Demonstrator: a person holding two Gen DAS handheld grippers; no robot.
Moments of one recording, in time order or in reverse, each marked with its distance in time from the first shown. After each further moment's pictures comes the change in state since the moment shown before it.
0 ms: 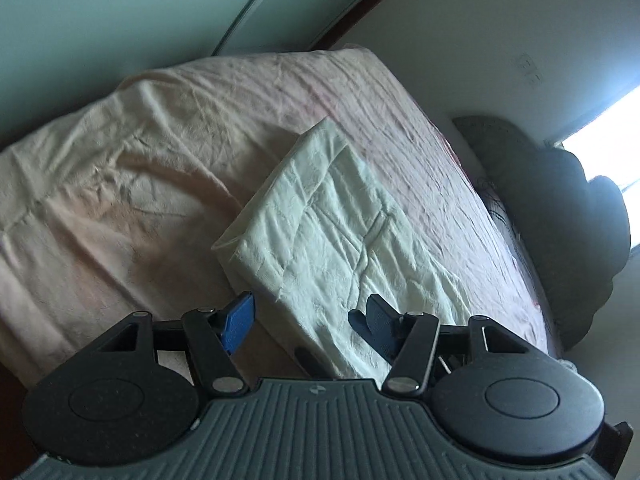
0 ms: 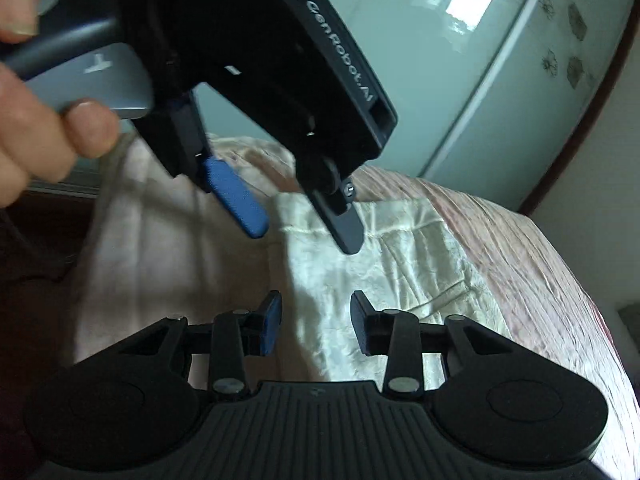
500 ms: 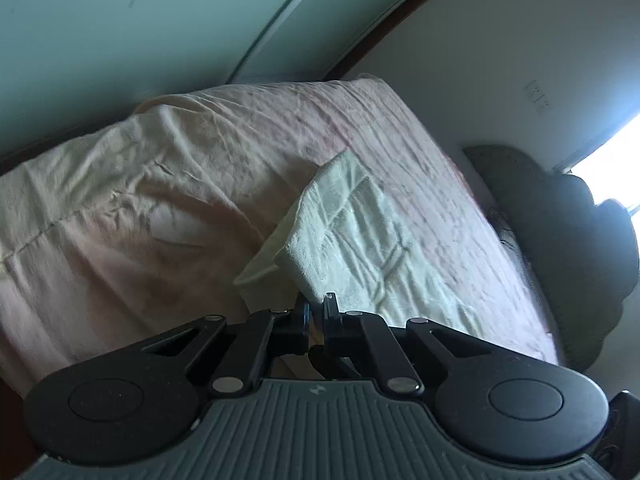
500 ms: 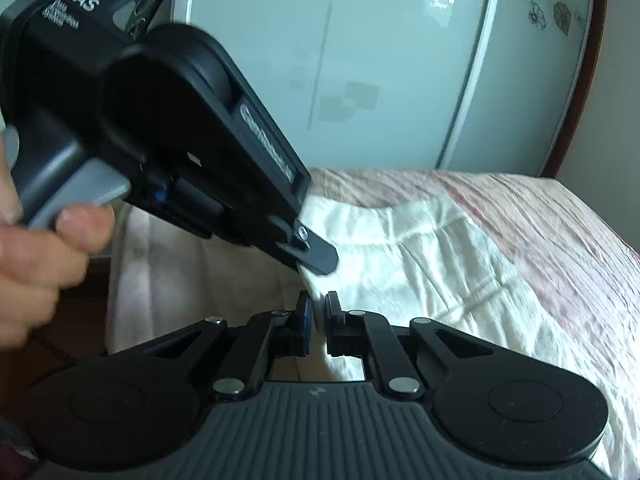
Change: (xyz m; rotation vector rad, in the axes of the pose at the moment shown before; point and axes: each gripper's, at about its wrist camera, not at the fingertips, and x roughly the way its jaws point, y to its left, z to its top) left arm 0.003 0.007 -0.002 0.001 -0.102 0.059; right arm 0.003 -0.015 0.018 0.203 -0.039 0.131
